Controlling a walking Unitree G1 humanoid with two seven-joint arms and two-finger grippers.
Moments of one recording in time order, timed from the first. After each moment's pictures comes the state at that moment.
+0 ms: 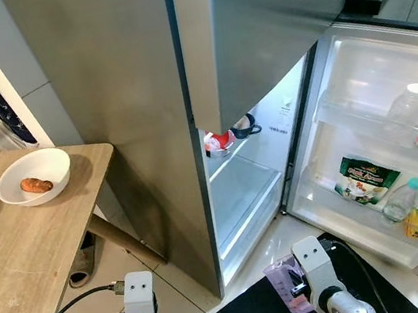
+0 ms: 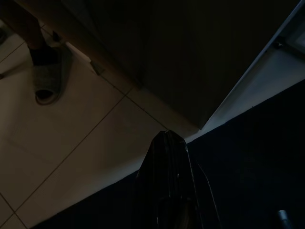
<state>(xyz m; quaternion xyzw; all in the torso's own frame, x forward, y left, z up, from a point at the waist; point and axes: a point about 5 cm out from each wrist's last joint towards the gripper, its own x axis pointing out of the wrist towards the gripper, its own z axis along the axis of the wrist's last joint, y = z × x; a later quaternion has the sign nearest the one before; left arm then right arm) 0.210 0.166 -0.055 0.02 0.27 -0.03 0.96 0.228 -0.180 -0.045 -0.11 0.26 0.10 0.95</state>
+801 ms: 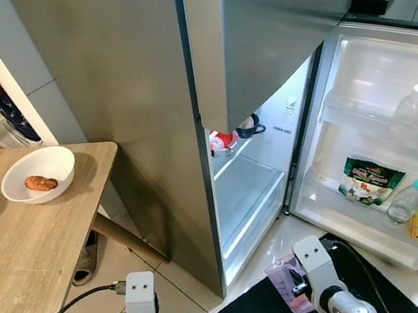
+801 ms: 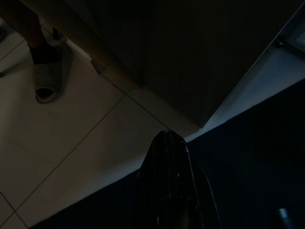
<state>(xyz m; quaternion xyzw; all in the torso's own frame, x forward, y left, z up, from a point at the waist) 0.210 0.165 -0.055 0.01 0.27 -0.03 0.96 0.228 -0.182 -0.045 -0.11 0.26 0.10 0.95</state>
